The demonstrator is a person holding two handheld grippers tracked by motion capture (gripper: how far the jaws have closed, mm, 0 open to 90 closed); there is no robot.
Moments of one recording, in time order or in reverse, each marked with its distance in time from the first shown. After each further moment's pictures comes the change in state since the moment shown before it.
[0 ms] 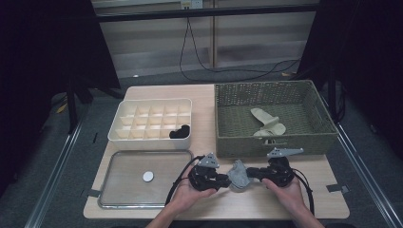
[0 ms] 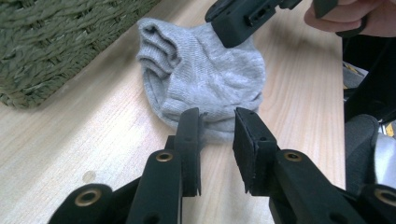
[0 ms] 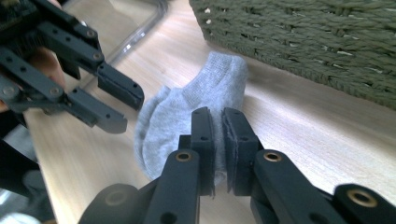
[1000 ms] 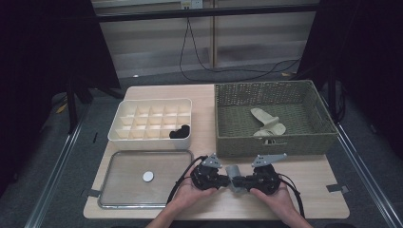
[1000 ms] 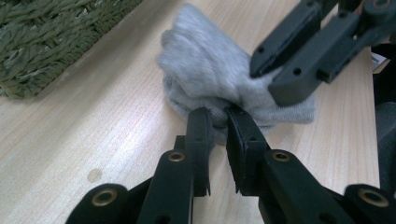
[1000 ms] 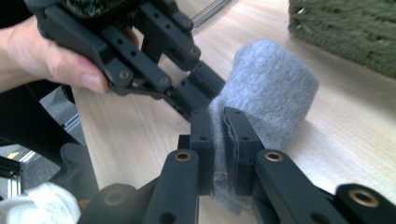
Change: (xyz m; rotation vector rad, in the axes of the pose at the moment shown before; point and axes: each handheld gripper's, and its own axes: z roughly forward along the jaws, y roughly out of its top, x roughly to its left) left arm 0.006 -0.002 0.010 0.064 0.020 0.019; right arm 0.036 -0.001 0.021 0.050 0.122 -0.127
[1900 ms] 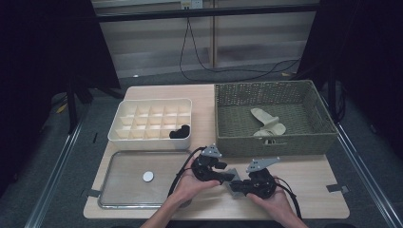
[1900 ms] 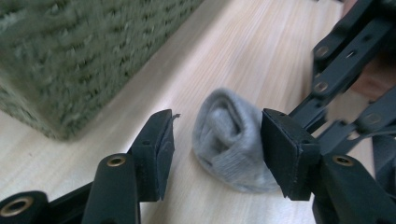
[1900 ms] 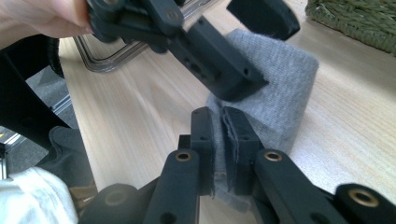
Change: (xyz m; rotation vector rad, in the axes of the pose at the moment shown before) left arm 0.012 0.019 -0.005 -0.056 0.002 -0.039; right arm 0.010 -0.003 0.009 0.060 -0.030 -0.051
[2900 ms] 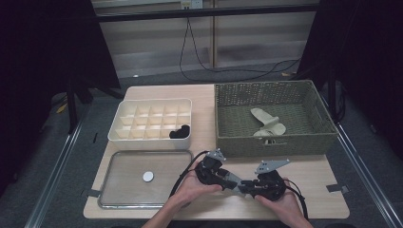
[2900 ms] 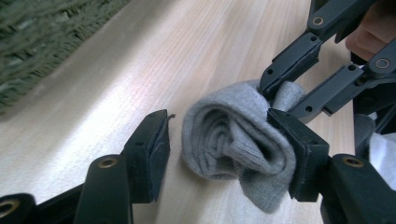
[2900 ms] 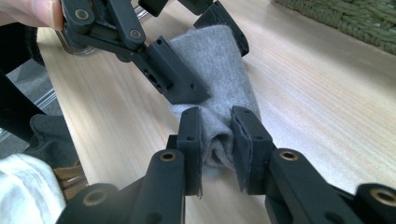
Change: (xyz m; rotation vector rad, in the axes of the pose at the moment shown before) left arm -0.001 -0.004 0.015 0.079 -0.109 -0.031; right arm -0.006 -0.012 -0.019 0.016 -0.064 0.007
